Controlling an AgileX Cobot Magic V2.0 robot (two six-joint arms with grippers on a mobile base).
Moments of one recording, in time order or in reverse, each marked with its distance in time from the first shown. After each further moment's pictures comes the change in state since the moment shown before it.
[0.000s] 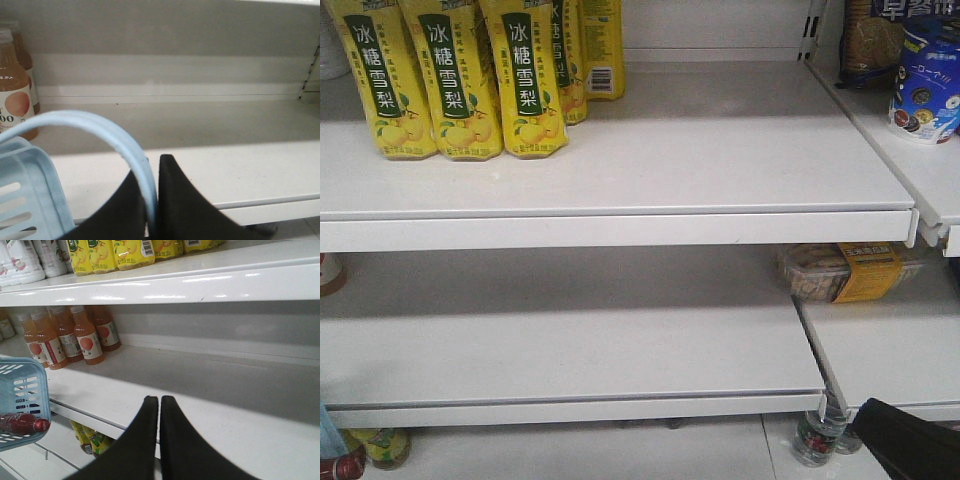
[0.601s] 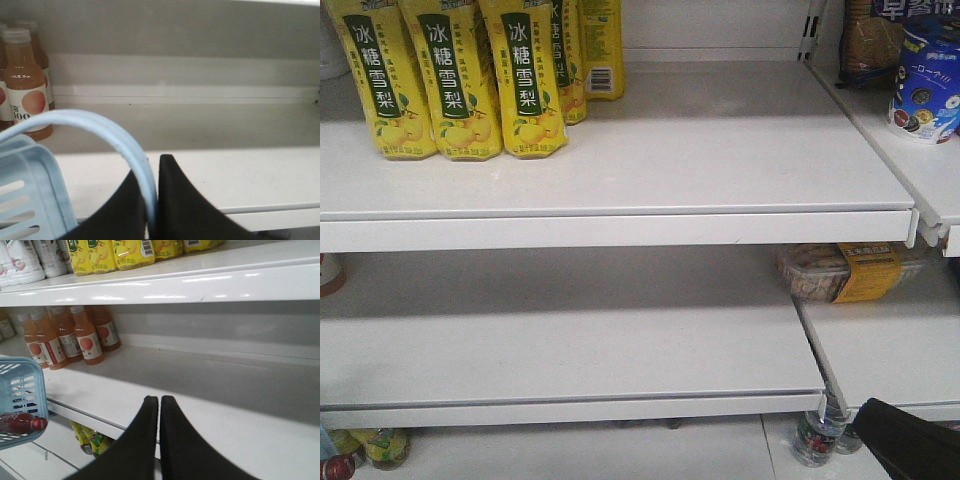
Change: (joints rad) left arm 0.048 0.000 0.000 -0.001 0.000 0.001; right arm 0.000 -0.001 0.000 0.000 0.000 0.000
